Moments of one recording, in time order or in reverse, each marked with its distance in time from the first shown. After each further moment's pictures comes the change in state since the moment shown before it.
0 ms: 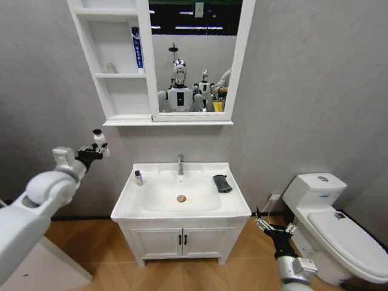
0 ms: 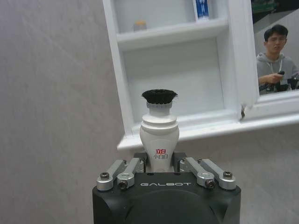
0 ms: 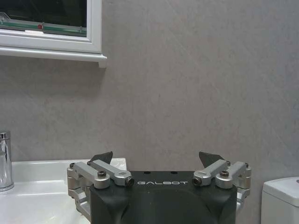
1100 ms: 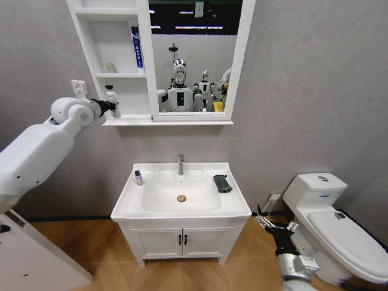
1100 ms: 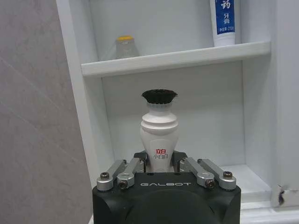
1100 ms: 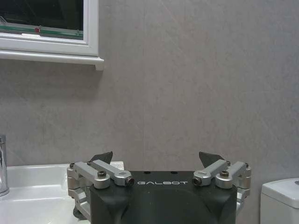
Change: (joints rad) left arm -1.065 -0.289 0.874 0.619 -0.079 0.098 -0.053; right arm 0.019 0.015 0.004 -0.010 -0.005 0.004 -0.004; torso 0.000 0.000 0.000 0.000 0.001
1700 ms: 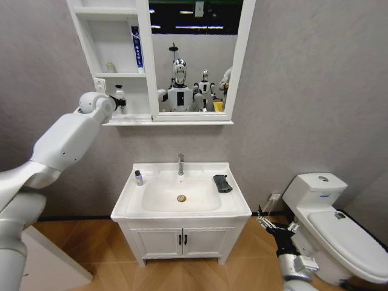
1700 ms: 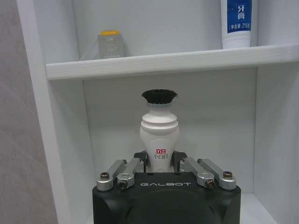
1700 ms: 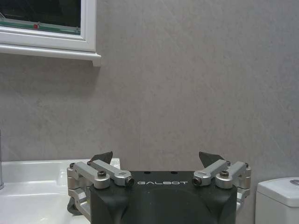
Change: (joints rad) left arm -0.093 -0.224 0.001 0.308 0.105 -0.031 0.052; right arm -0.004 -0.008 0.010 -0.022 0.002 0.012 -0.001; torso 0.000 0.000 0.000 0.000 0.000
